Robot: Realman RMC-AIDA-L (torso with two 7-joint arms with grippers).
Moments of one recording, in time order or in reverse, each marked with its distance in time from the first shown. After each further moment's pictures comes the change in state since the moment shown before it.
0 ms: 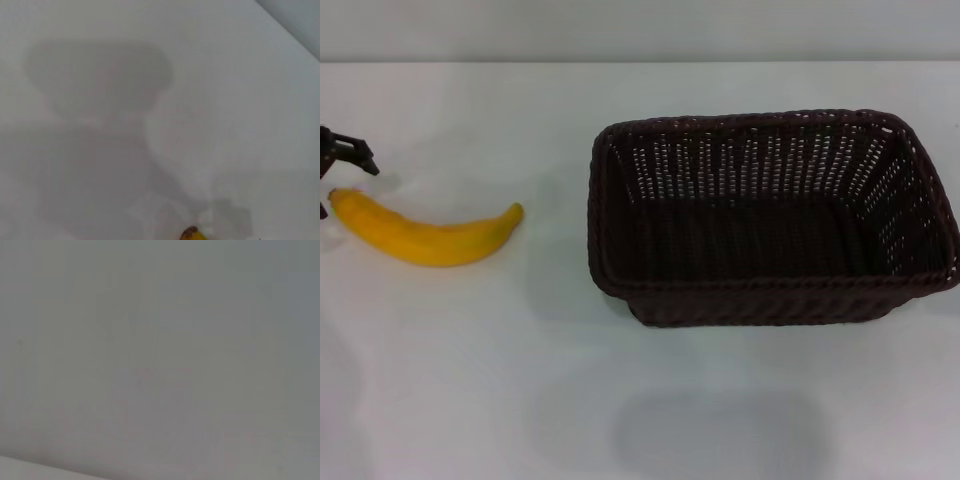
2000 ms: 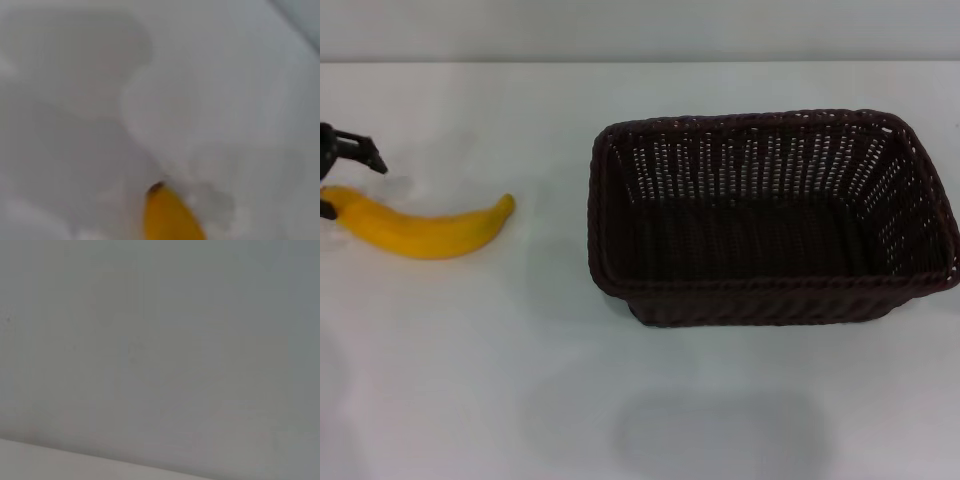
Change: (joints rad) left arm 0.007 0.046 0.000 -0.028 -0.101 -0.088 0.058; right arm 0.011 0.001 0.000 0.022 0.000 -0.055 -0.002
